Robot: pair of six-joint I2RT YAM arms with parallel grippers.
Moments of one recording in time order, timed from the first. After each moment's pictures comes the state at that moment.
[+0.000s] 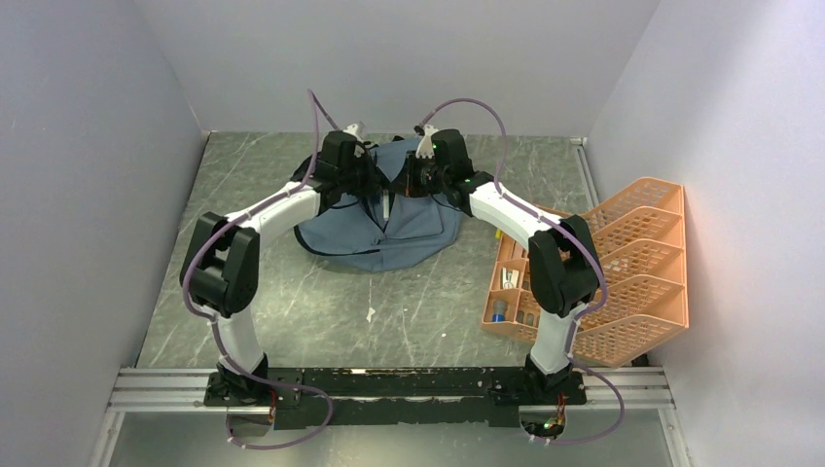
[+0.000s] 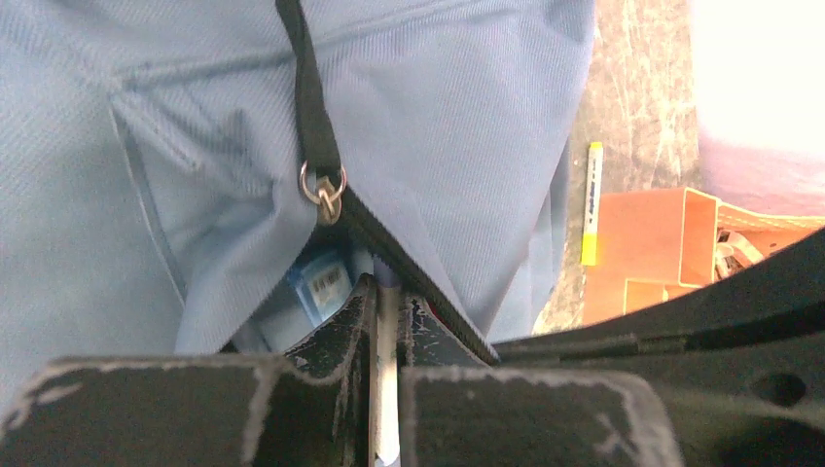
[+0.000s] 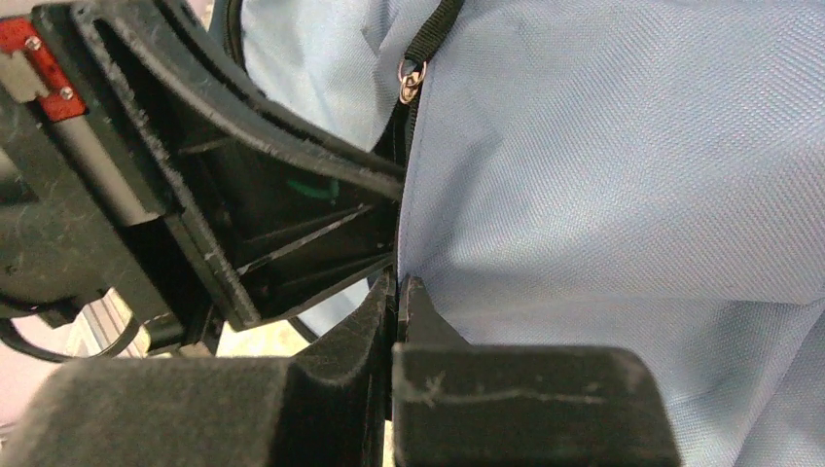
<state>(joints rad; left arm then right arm) -0.47 1.83 1.33 -0.07 0.14 -0.61 0.51 1.86 1.41 -0.05 -0.39 0.43</state>
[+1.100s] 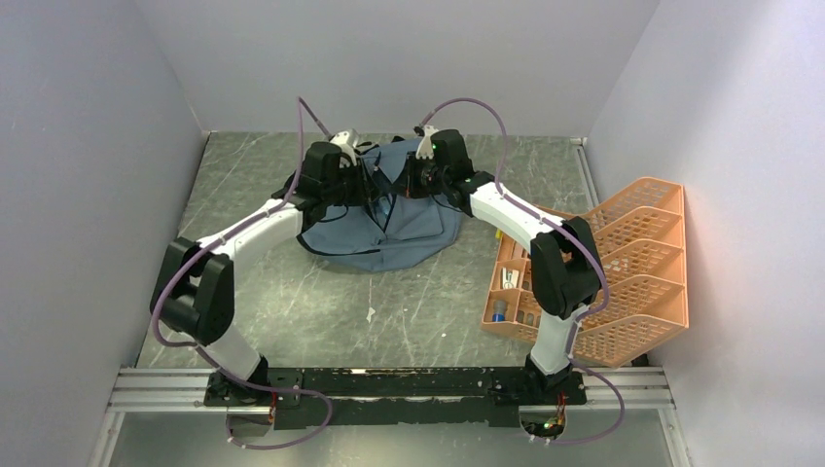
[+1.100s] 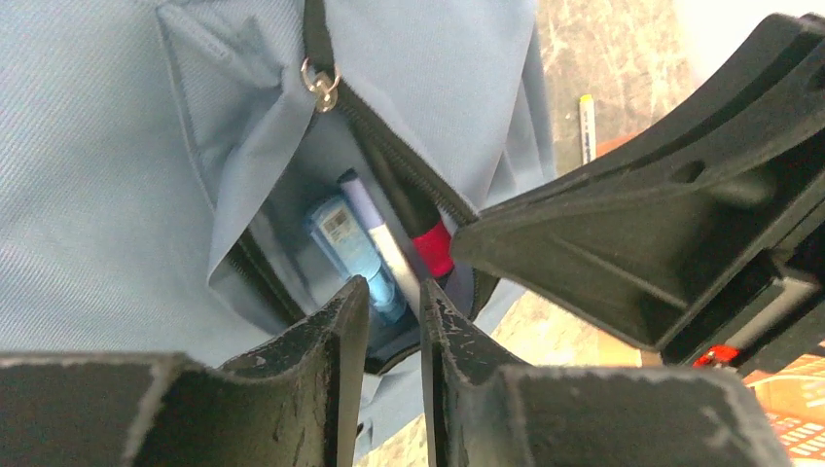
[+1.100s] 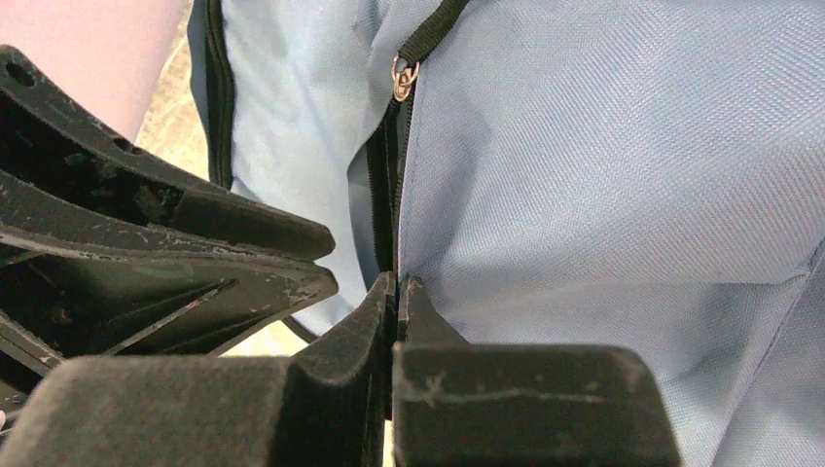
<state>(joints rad) -0.46 1.64 1.16 -0.01 0.17 -0.50 0.52 1.85 1.41 -0.08 -0.36 0.41</state>
